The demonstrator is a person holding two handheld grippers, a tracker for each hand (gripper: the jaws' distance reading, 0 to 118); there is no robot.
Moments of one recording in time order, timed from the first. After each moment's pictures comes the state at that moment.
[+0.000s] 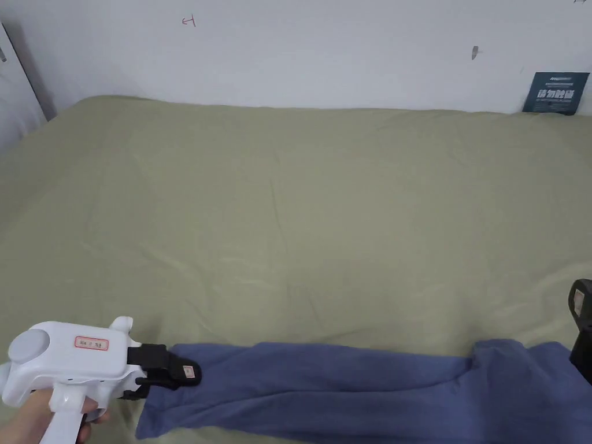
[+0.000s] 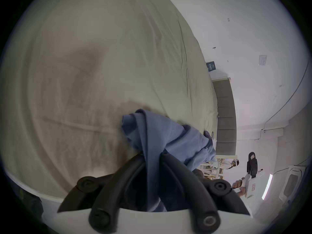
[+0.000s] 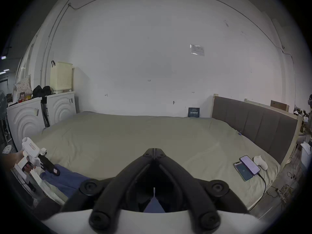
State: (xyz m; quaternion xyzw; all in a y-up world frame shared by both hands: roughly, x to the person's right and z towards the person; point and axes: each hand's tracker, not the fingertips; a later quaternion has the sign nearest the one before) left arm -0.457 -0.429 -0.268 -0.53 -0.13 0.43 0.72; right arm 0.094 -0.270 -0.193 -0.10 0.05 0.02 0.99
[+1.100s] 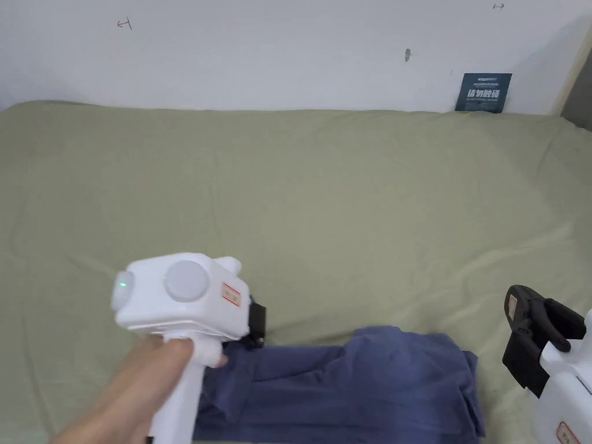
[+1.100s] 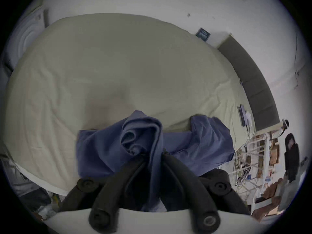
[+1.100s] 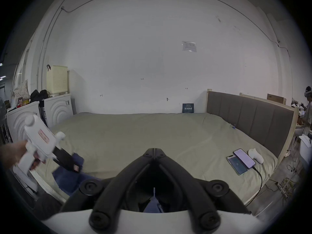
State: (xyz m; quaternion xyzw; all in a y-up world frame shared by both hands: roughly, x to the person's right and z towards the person) left arm -0.188 -0.338 -0.326 -0.55 -0.09 0.12 0.82; right arm 0.141 -0.279 -0.178 -0.11 0.04 0.00 0.99
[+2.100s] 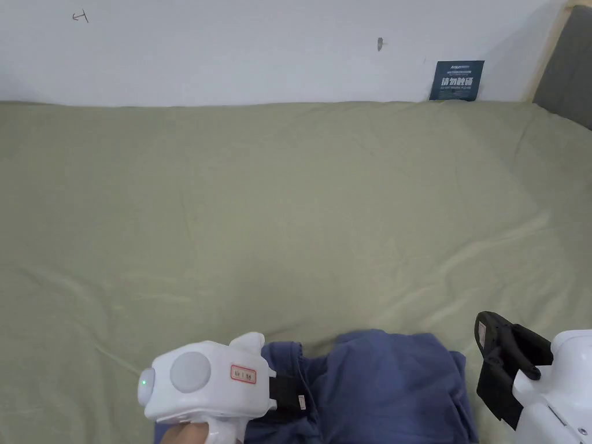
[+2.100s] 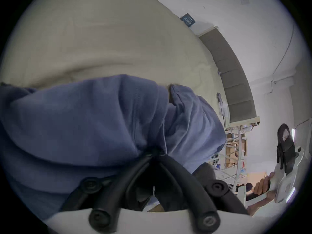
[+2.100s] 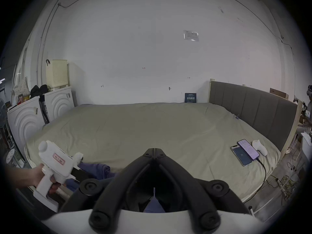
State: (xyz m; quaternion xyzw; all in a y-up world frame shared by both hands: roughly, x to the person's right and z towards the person) left arm -0.175 -0.436 -0.322 -0.58 -0.23 0.25 0.74; right arm 0.133 -0.299 -0.186 -0.16 0.05 -0.01 0.99
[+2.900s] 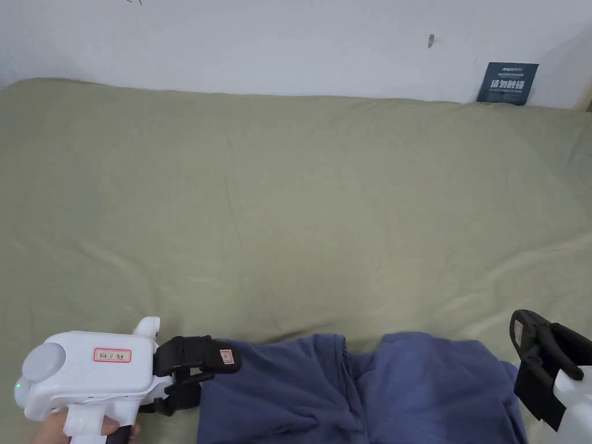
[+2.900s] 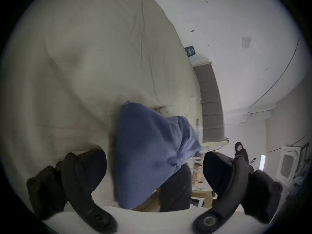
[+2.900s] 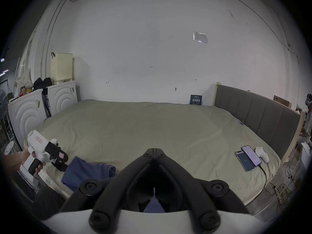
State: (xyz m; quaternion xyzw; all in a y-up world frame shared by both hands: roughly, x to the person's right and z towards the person) left arm -0.368 -0.457 -0.309 -0.51 -0.25 0.43 0.70; right arm 0.100 -0.293 -0.196 -0.16 0.06 0.02 0.99
